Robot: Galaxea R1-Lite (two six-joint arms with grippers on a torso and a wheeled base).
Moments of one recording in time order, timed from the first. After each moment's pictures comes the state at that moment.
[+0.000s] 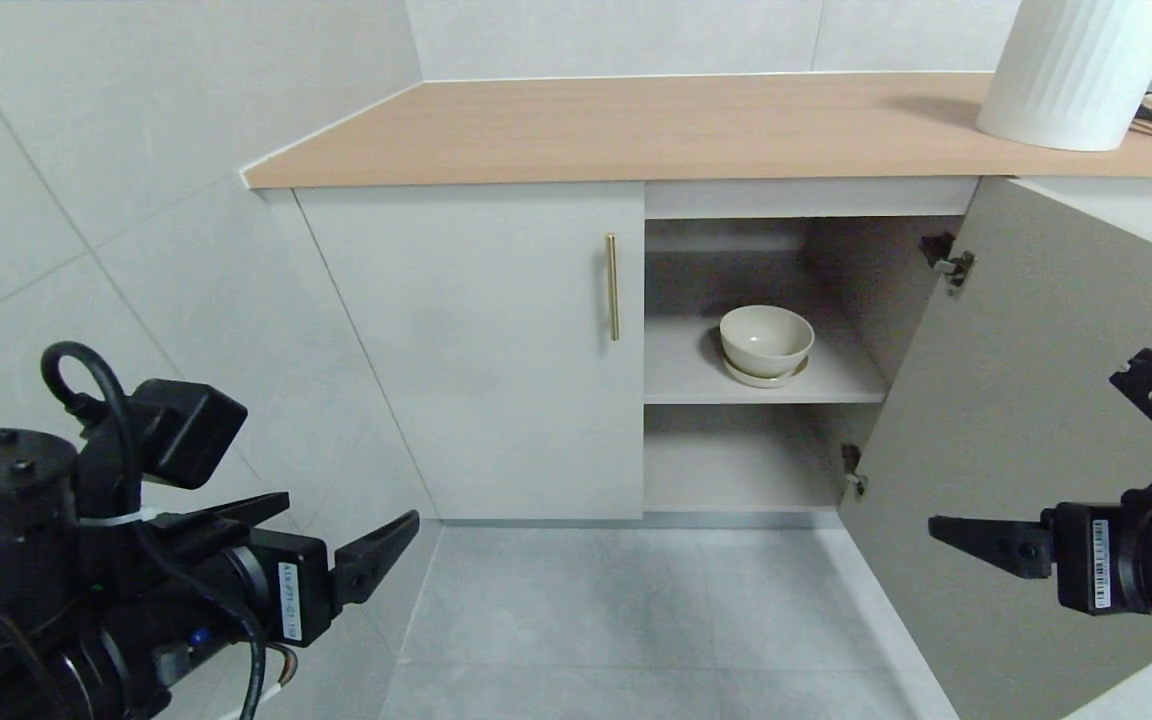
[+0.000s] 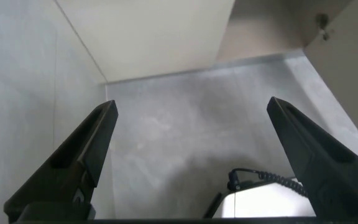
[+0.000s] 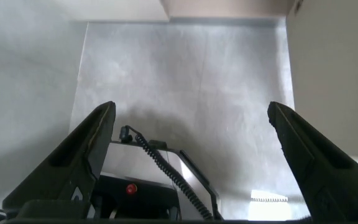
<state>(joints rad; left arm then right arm) -0.60 1.24 -0.51 -0.33 0.36 -0.19 0.56 1.21 -0.73 0.09 -0.23 0.38</state>
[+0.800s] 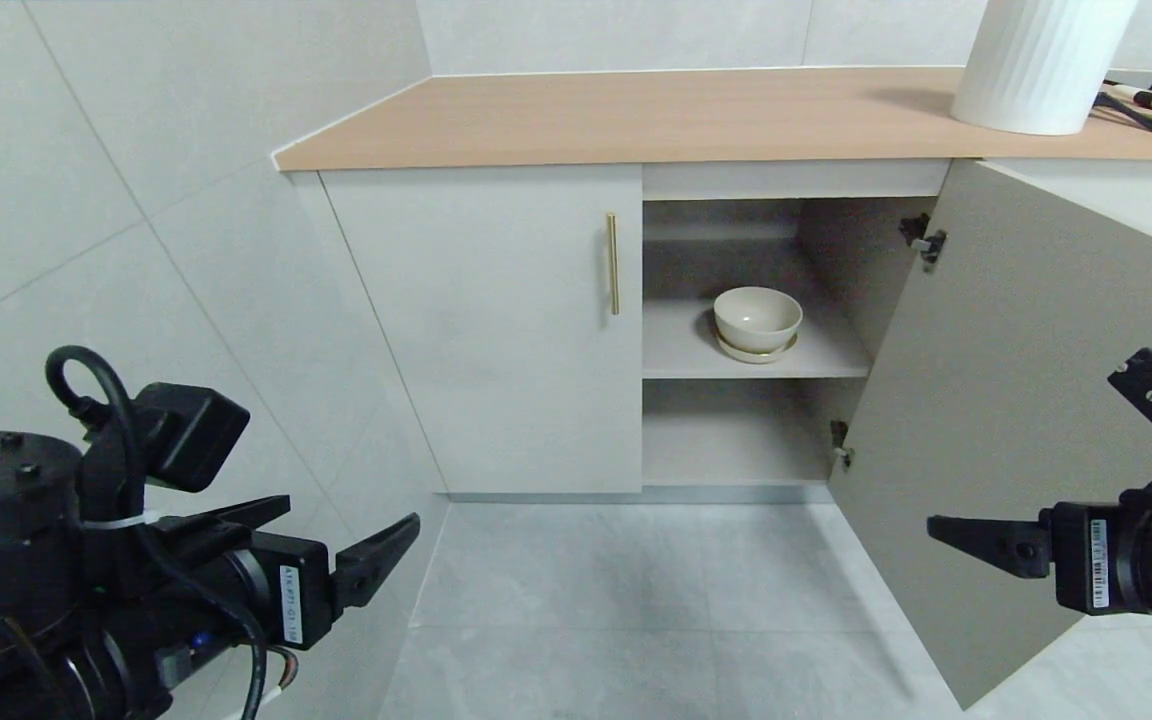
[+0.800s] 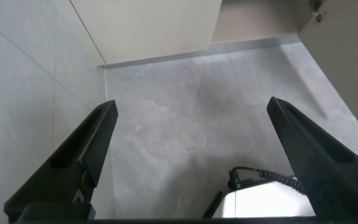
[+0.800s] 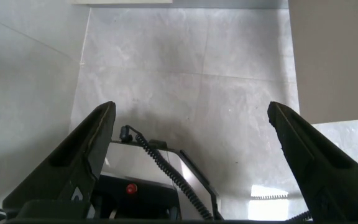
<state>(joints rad) -0.60 1.24 -0.50 -0.33 0.36 -0.19 0.56 1.22 -0.73 0.09 -0.23 0.38</state>
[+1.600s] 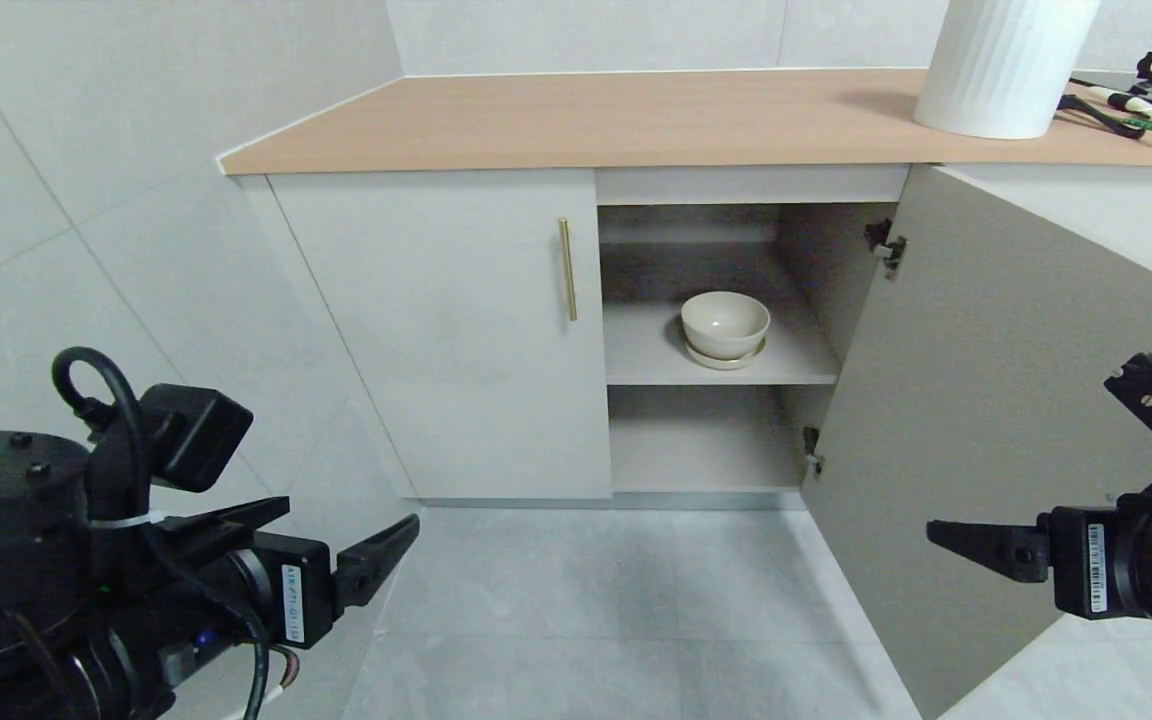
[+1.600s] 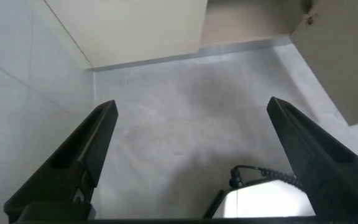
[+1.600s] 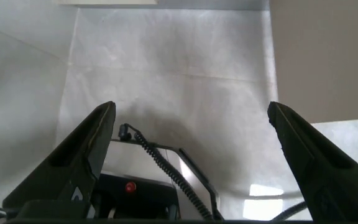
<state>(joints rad) -0.60 1.25 -0.50 -0.33 0.36 -0.19 0.56 1.21 -0.72 0.09 -0.23 0.38</state>
